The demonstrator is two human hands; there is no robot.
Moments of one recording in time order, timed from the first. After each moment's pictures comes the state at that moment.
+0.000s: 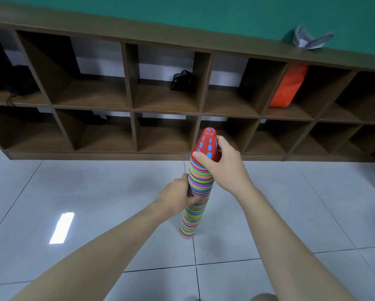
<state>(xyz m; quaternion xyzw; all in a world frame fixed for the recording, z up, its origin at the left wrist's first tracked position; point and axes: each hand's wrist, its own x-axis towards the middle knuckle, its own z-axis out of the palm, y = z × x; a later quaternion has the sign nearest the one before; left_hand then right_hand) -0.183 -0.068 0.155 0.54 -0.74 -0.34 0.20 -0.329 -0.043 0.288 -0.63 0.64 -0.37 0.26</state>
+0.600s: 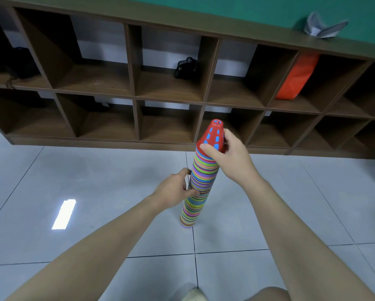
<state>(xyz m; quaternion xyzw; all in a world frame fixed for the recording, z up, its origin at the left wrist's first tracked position) -0.174 -0.065 0.135 0.55 -0.74 -0.34 0.17 -0.342 -0.049 0.269 -0.62 0.62 -0.37 0.31</state>
